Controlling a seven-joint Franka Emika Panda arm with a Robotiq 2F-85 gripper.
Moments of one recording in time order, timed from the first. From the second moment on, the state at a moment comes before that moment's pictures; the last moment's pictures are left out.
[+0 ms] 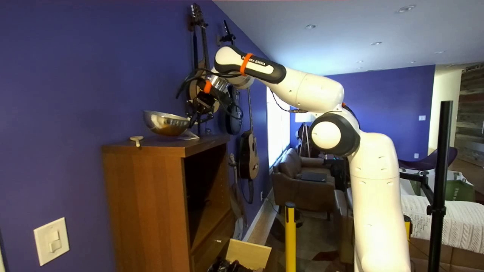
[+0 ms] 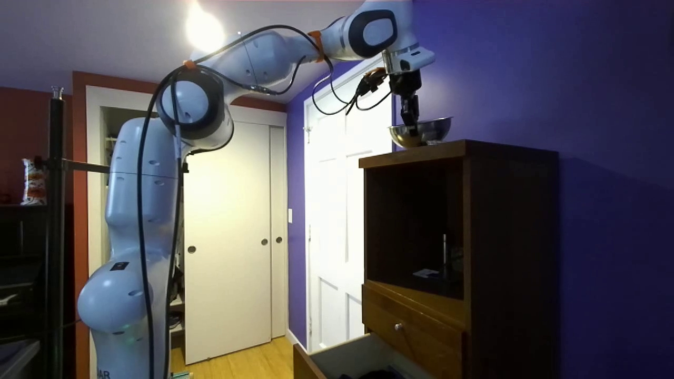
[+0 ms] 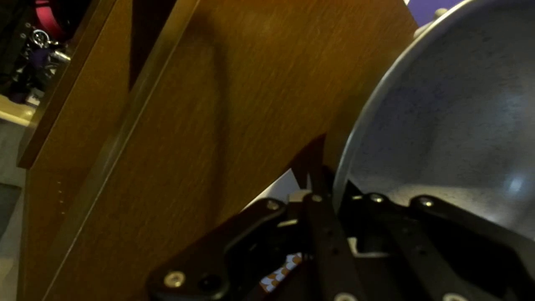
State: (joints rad) arm -0.06 0.09 -0.18 -1.13 0.42 1.68 0.75
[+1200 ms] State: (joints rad) arm -0.10 -0.35 -0.22 -1.59 0.41 1.44 0.21
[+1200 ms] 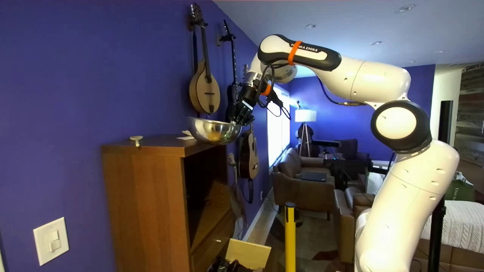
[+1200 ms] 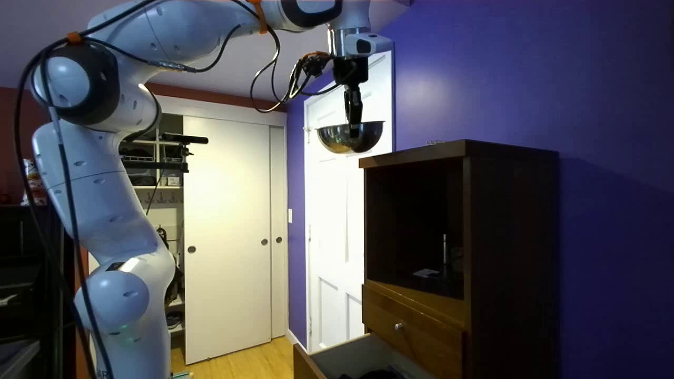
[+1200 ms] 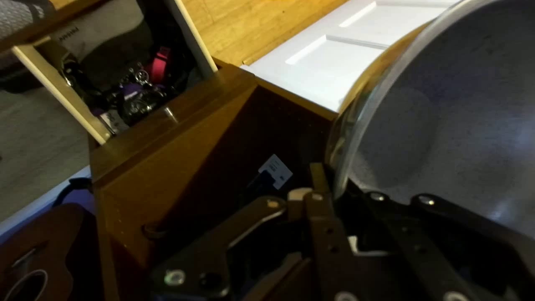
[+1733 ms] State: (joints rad) arm -0.15 -0.46 -0.16 -1.88 0.30 1.44 0.22
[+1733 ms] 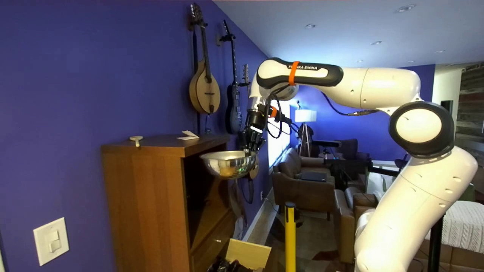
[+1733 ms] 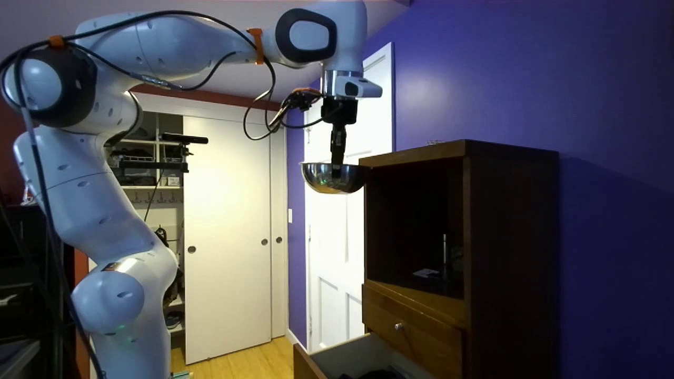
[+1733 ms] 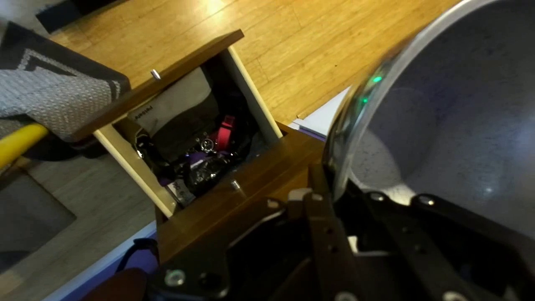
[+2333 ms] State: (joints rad) arm -0.22 -0.53 -0.09 -2.26 0.25 1.72 0.40
